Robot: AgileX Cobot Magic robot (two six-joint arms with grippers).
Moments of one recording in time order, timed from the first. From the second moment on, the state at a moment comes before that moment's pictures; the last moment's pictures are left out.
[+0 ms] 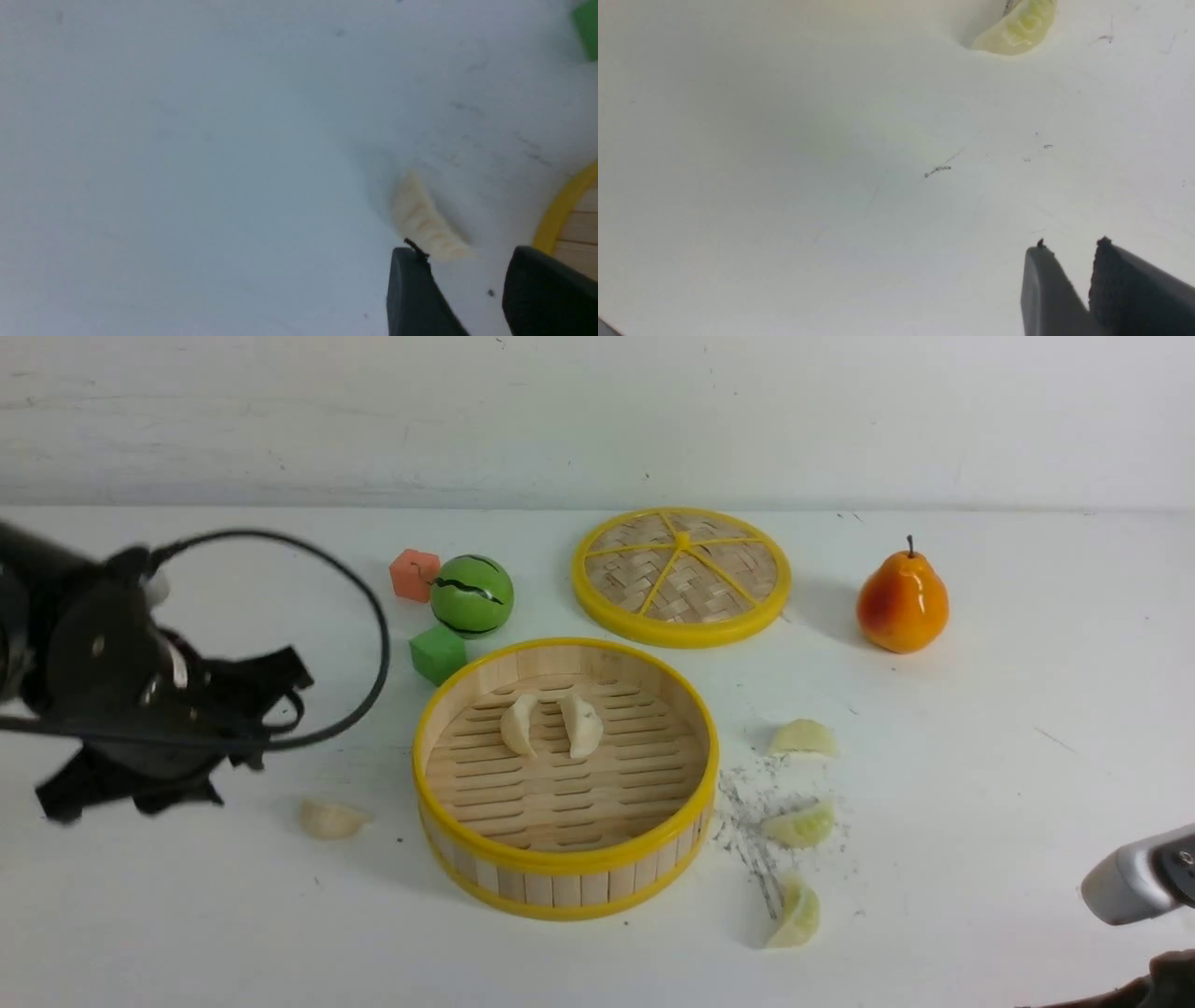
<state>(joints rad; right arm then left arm) 0.25 0.88 -0.43 0.62 0.59 -0.43 -0.19 1.54 -0.96 0.23 0.54 -1.03</state>
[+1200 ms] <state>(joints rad) 0.25 0.88 -0.43 0.64 0.60 -0.43 -0.28 1.87 -1.18 0.29 0.69 -0.95</state>
